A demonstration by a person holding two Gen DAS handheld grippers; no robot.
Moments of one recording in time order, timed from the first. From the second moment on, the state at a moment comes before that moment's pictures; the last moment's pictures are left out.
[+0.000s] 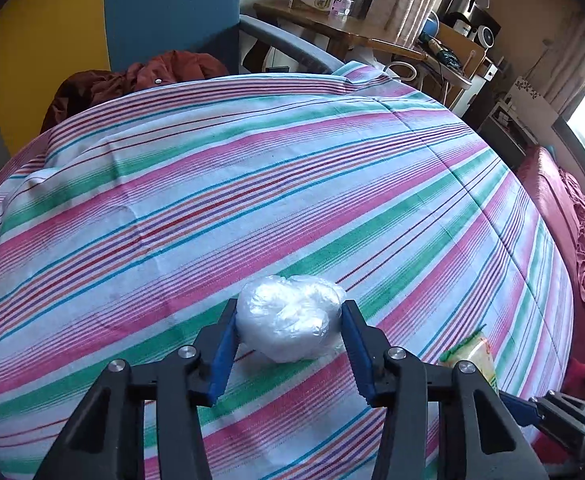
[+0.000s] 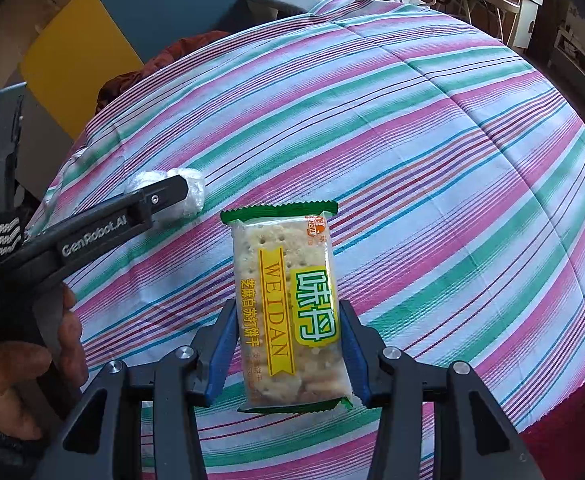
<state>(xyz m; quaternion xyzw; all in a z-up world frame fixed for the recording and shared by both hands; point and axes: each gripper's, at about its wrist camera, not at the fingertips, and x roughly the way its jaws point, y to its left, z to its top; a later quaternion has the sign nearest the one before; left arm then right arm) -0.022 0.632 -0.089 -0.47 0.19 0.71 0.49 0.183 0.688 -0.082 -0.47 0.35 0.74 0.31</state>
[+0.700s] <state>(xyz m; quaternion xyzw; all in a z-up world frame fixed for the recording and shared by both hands) 0.023 0.423 -0.048 -0.41 0.20 0.78 0.43 0.147 0.657 -0.095 -0.53 0.29 0.75 0.25</state>
